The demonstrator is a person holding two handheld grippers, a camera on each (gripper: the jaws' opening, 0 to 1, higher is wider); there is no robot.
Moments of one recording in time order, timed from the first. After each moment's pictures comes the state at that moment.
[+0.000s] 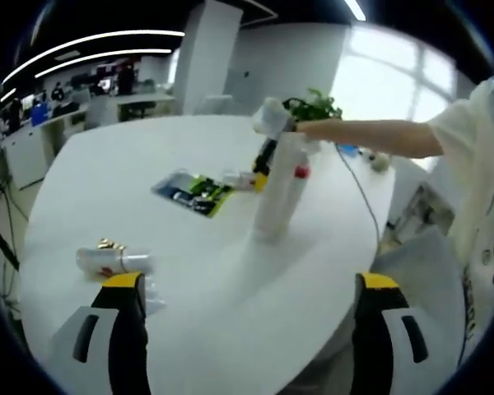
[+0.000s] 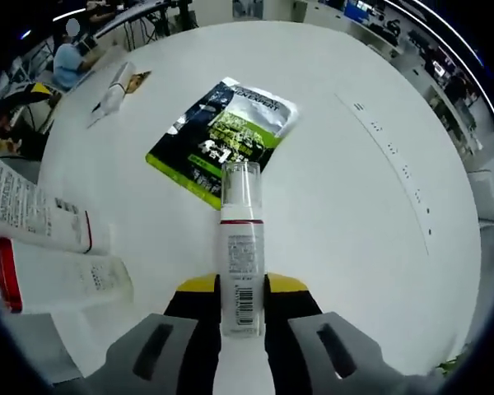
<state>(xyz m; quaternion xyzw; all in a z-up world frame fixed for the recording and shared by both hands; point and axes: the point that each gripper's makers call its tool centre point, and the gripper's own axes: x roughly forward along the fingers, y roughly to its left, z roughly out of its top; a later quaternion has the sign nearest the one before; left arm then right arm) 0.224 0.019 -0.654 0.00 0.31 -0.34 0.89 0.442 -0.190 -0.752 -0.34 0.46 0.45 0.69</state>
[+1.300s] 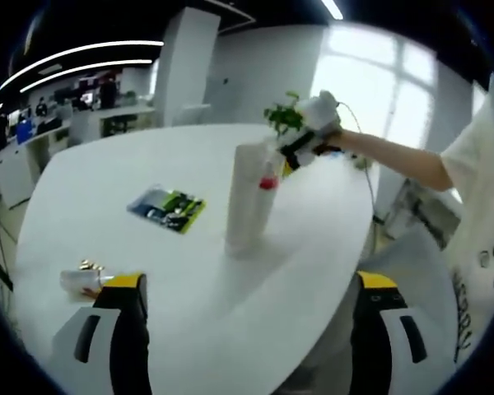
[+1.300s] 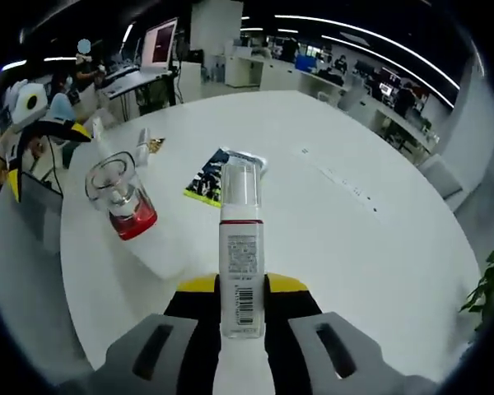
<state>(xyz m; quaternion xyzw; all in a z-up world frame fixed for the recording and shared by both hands) 0.215 -0.015 -0.638 0.01 0.29 -0.38 0.88 0.371 -0.236 -0.660 -0.24 0.33 0.40 0.82</state>
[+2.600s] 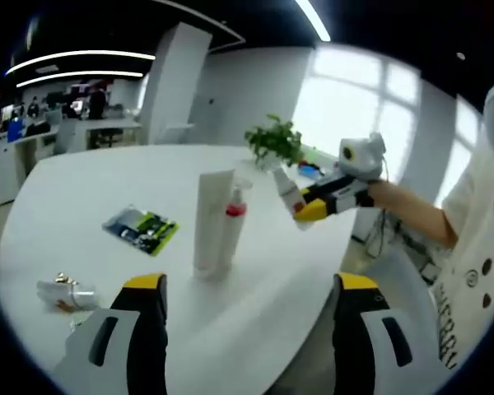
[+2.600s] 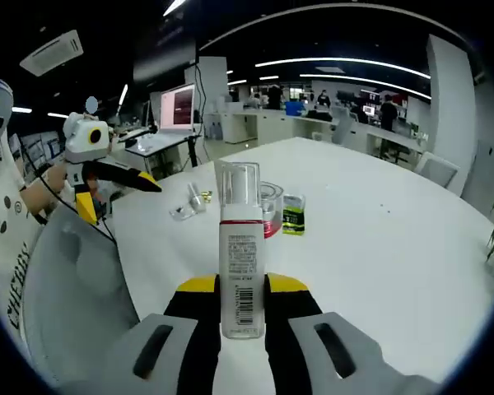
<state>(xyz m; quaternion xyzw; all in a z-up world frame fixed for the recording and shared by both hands) 0.203 -0.051 -0.612 -0.04 0.23 -0.42 0.87 0.255 -0.203 -0.626 -0.10 0.24 0.44 0.86</state>
